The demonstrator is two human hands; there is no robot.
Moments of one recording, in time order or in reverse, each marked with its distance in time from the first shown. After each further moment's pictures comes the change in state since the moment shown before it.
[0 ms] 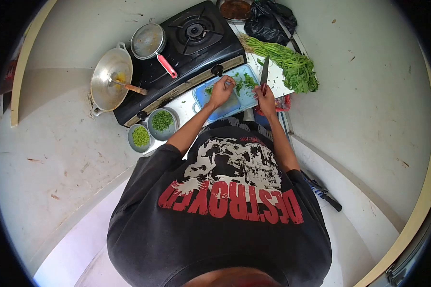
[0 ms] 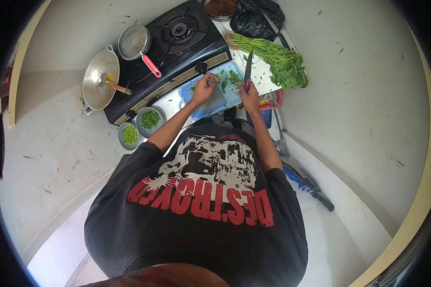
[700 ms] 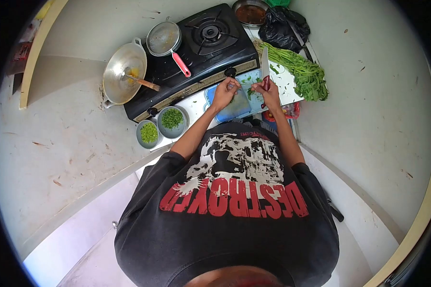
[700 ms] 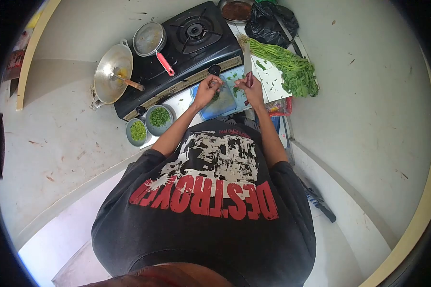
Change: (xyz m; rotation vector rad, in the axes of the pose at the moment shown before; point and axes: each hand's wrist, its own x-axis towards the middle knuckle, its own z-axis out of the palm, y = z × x) left_hand -0.015 0.016 -0.031 -0.239 0.013 -0.098; right_hand 0.023 -0.046 0.031 0.190 -0.219 -0.022
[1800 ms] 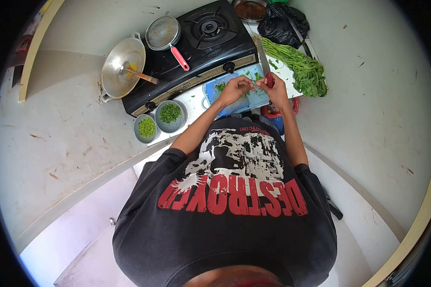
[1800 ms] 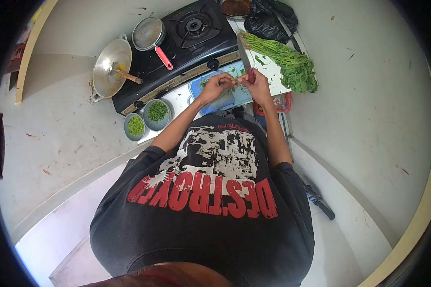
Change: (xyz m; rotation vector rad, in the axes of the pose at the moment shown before) left_hand -0.006 0.023 0.030 -0.067 -0.291 0.027; right_hand -0.025 -0.052 -0.013 -0.341 -0.079 -0.124
